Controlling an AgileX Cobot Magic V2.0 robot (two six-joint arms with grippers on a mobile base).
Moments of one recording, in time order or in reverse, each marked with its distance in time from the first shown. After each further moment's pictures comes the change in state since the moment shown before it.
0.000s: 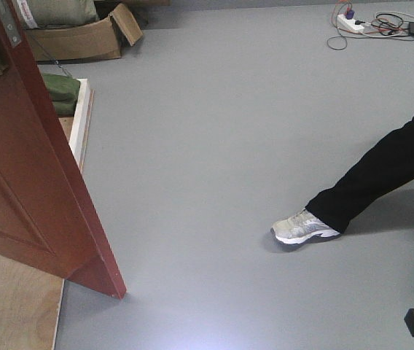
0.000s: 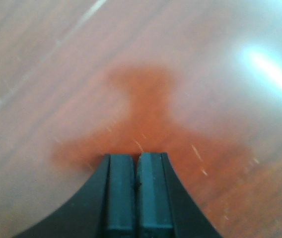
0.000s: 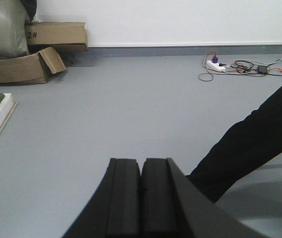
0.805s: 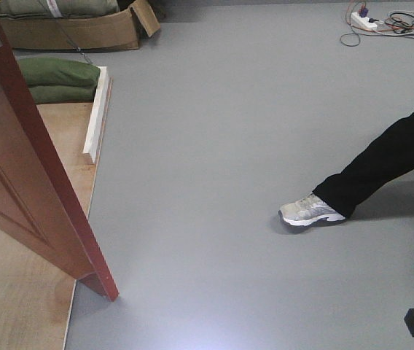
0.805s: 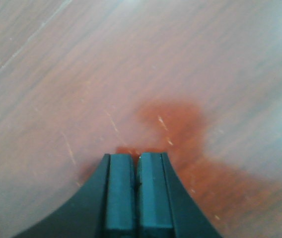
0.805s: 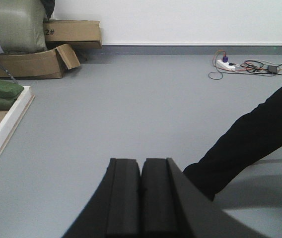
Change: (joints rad) left arm 0.000 0.000 0.000 0.000 -0.011 0.000; right arm 0.000 0.000 0.000 0.000 0.000 0.000
